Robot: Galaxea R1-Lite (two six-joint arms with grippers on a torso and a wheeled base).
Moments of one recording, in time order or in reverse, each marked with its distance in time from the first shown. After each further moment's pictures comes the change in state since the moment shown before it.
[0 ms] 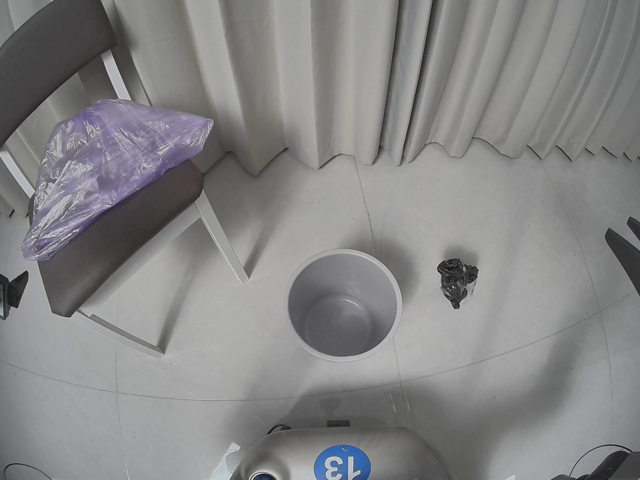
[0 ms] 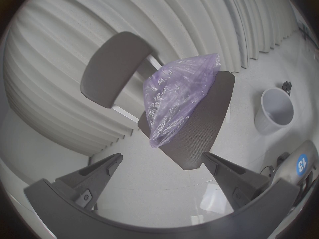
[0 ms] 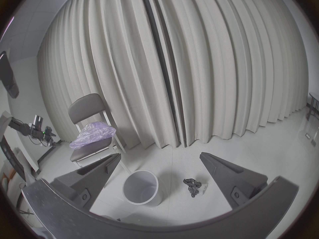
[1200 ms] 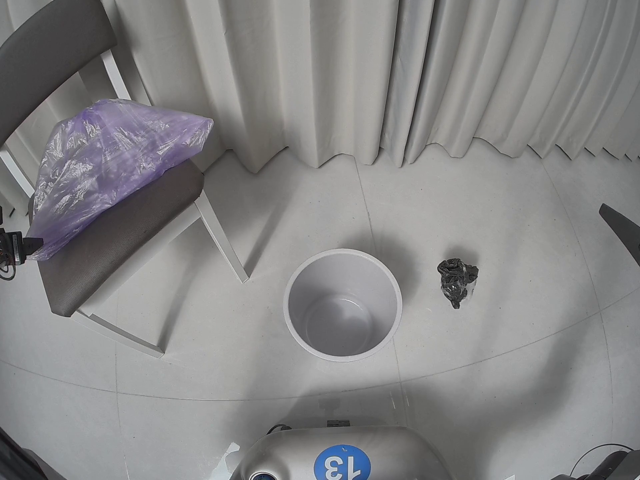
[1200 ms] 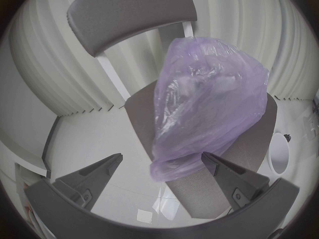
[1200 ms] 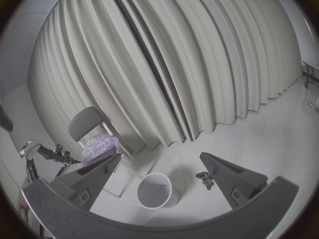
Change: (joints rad) left arm 0.213 0.632 -0.366 -0.073 -0.332 -0.313; right arm -0.007 0.077 -0.048 -0.012 0.008 0.209
